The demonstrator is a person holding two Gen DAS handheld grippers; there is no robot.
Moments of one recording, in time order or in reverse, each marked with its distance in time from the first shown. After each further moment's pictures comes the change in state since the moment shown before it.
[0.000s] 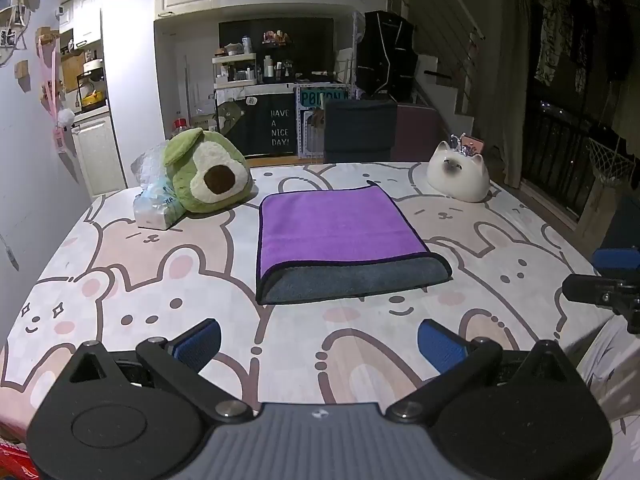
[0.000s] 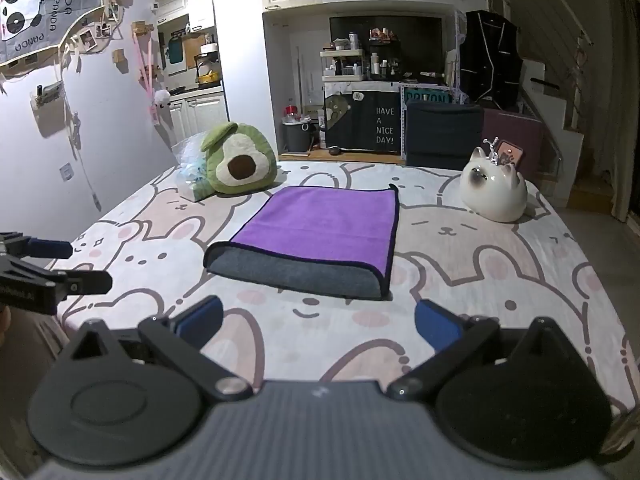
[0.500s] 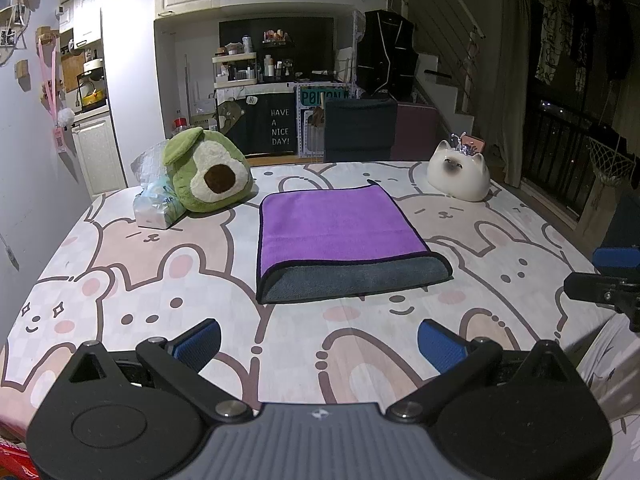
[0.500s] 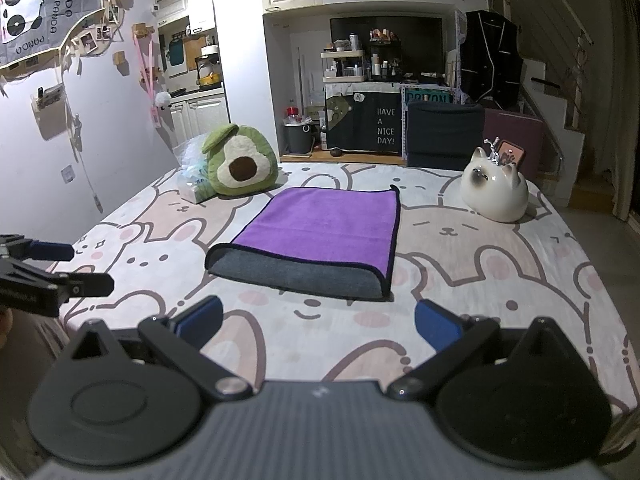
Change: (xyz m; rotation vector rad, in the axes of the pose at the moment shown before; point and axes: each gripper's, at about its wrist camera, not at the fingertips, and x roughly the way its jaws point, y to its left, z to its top) left arm 0.000 0.000 0.000 0.000 0.002 0.001; right arm 0.000 0.000 0.000 0.003 -0.001 0.003
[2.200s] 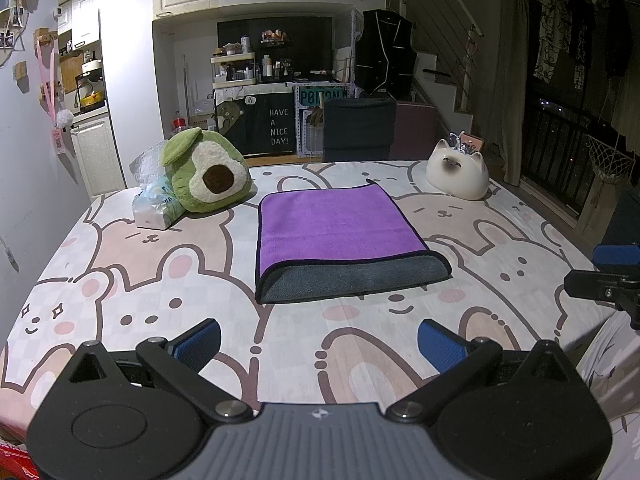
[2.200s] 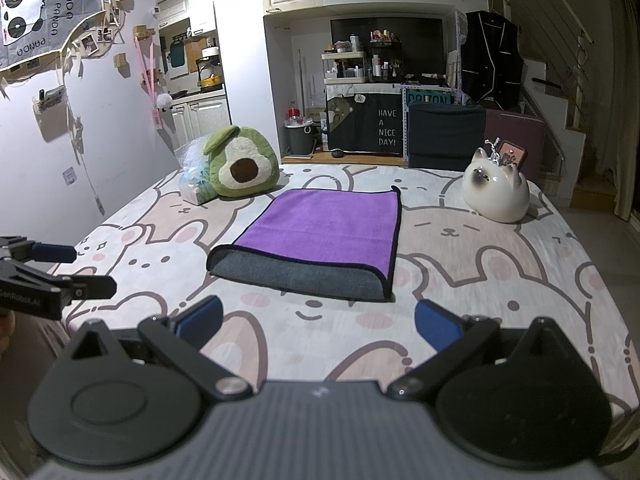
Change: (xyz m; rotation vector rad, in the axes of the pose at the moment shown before) left arm 0.000 0.000 0.000 0.002 0.002 0.001; right arm 0.000 0.000 -0.001 0.005 -0.003 0.004
